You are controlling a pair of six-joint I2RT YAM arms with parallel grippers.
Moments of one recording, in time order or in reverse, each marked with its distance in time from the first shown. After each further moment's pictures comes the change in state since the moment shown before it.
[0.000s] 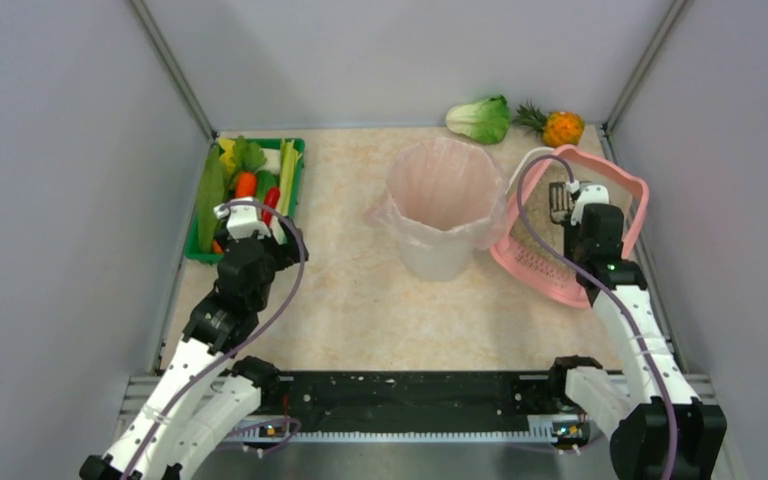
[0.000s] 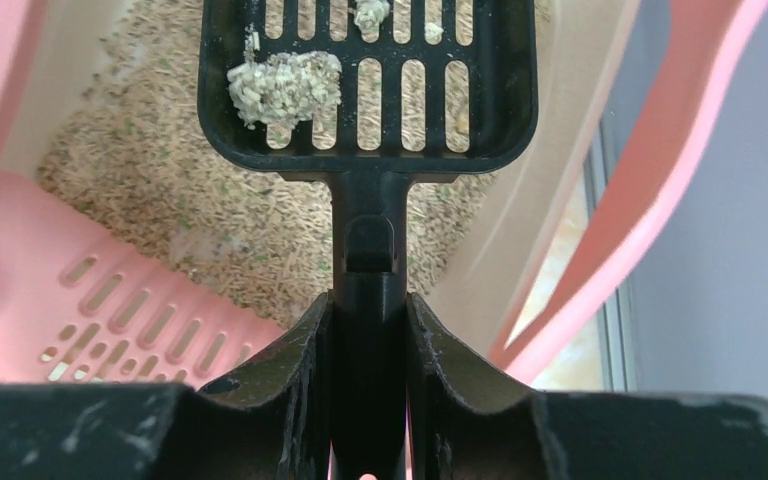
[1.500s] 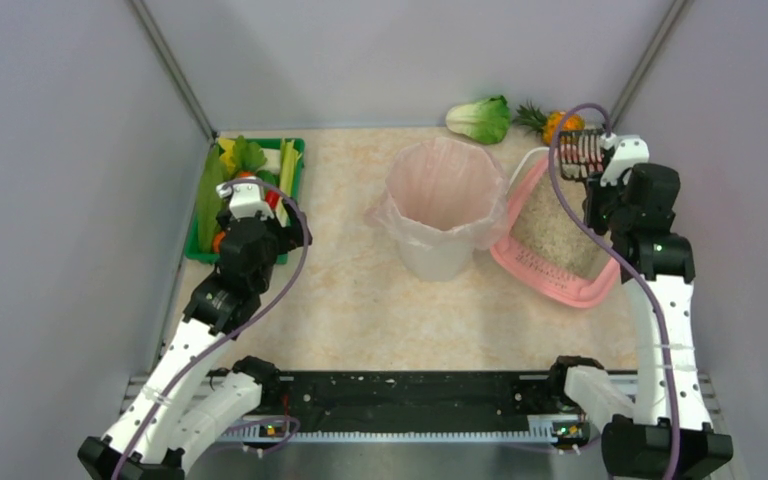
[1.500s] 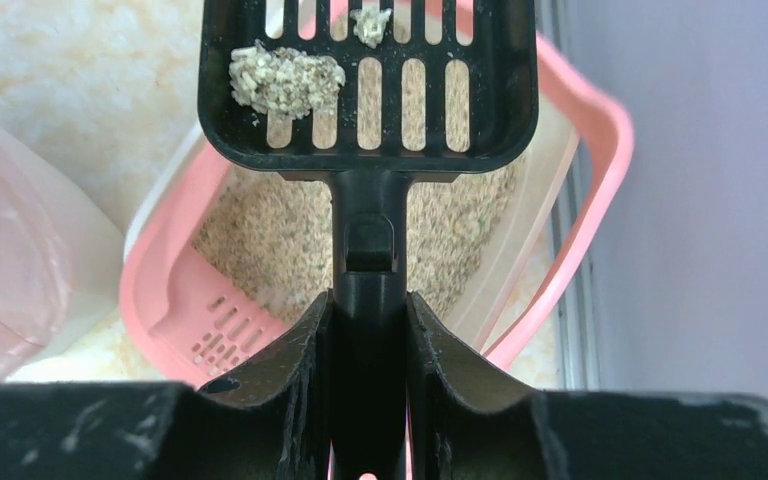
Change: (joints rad) left arm 0.000 0.124 0.134 0.000 0.013 0.008; right arm -0.090 0.008 0.384 -0.247 -0.201 -0.009
